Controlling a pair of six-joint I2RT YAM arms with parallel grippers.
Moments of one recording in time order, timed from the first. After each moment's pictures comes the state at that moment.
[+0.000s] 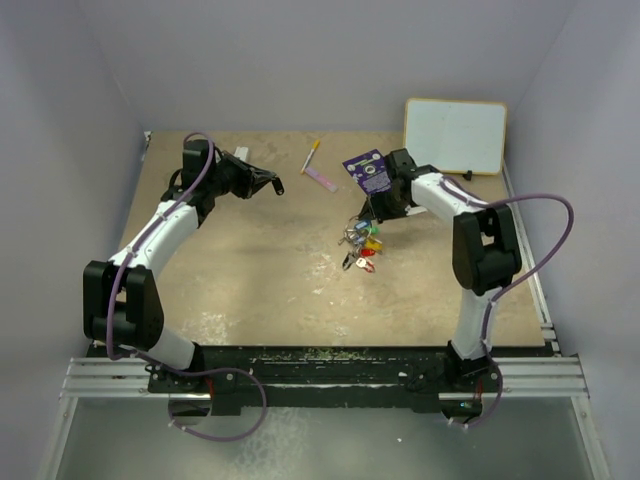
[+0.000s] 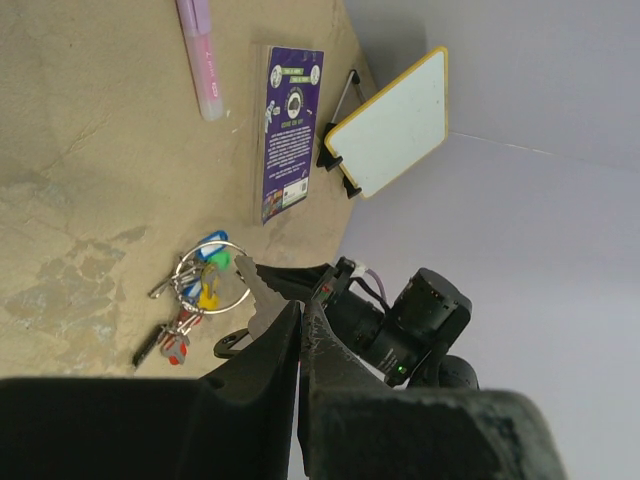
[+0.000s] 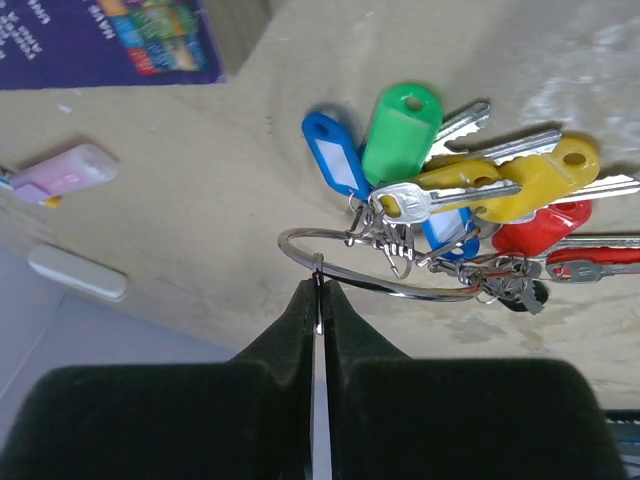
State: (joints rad) left arm -0.16 1.52 1.15 -0.10 0.42 -1.30; right arm 0.30 1.94 1.45 -0.75 -0.15 1.62
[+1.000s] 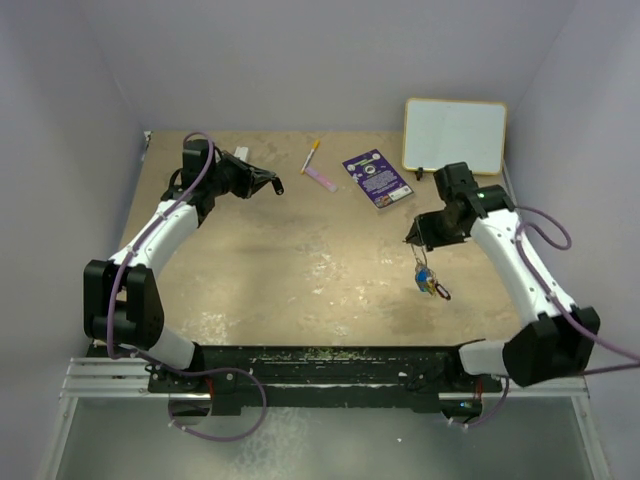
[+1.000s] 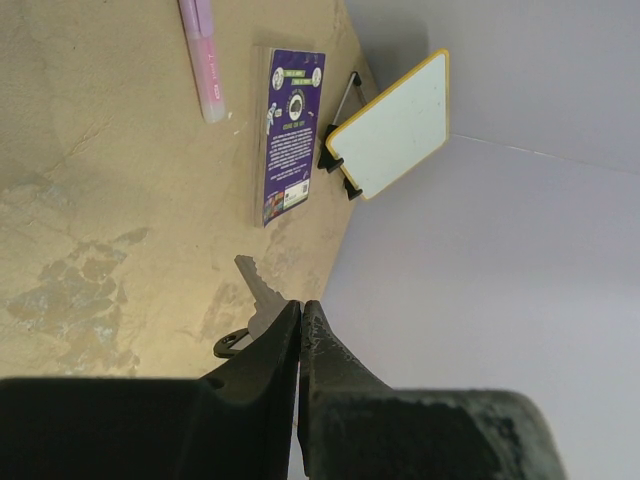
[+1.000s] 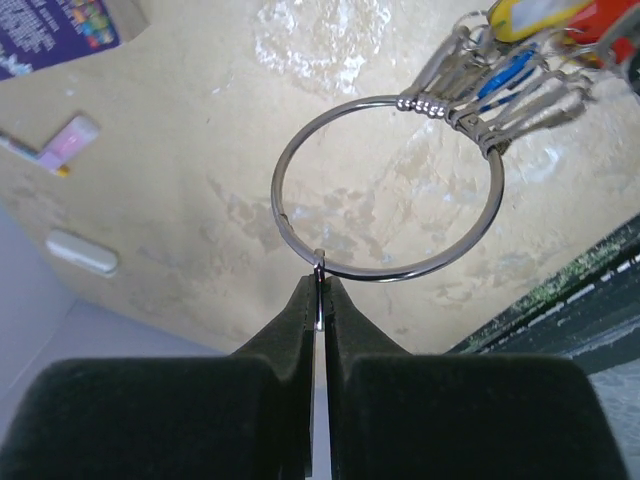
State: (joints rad) left arm -0.16 1.53 1.15 -0.10 0.42 -1.30; right arm 0.23 1.29 1.28 -1.21 0.00 1.62
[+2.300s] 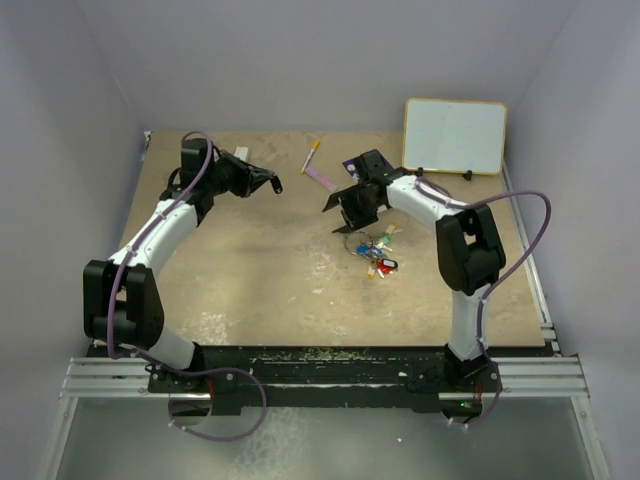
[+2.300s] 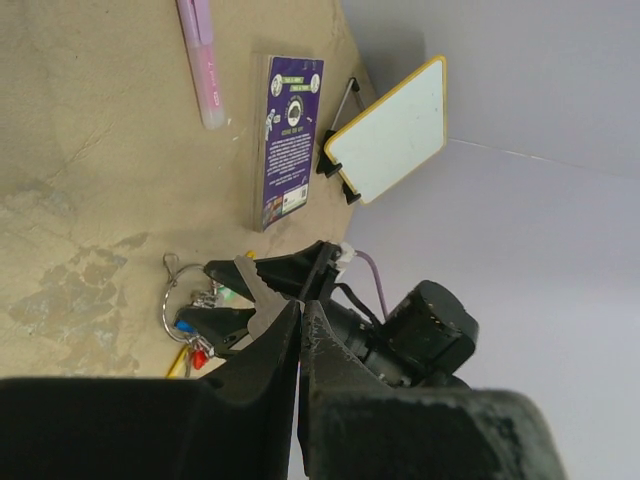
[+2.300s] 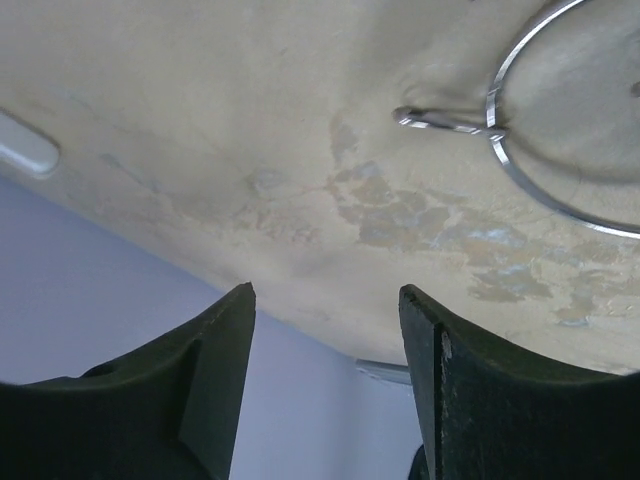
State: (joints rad) left arm -0.15 1.53 1.15 -0.10 0.41 -1.30; right arm 0.45 2.01 1.51 -0.62 -0.26 1.57
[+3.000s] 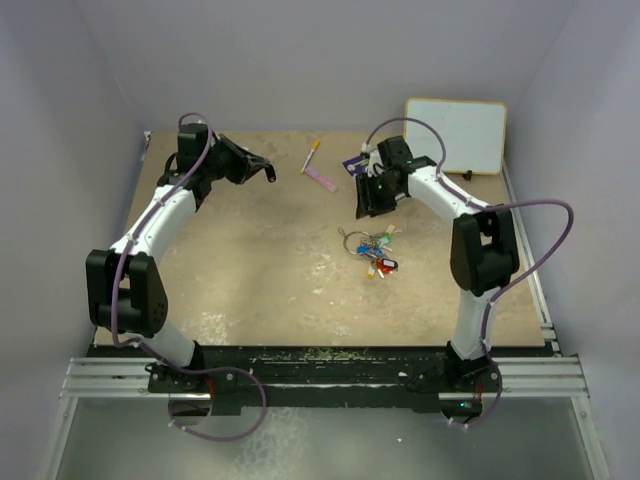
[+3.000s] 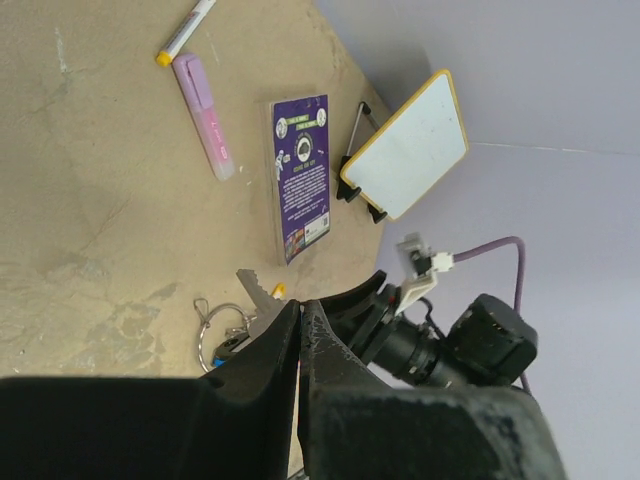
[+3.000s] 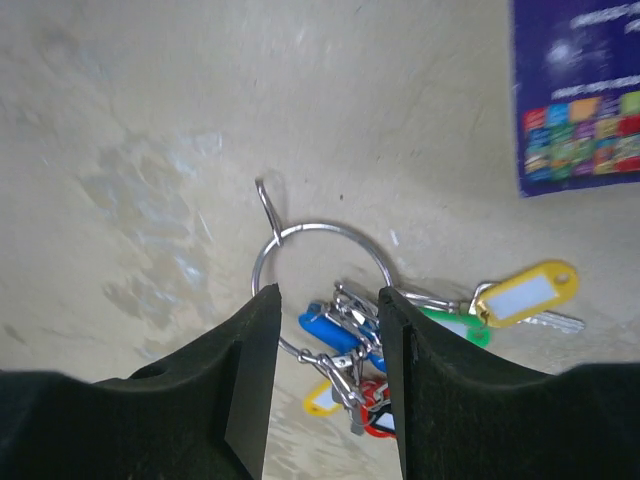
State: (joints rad) left arm -0.12 1.61 1.30 -0.15 0.41 -1.12; right arm 0.33 1.97 1.61 -0.69 -0.26 0.17
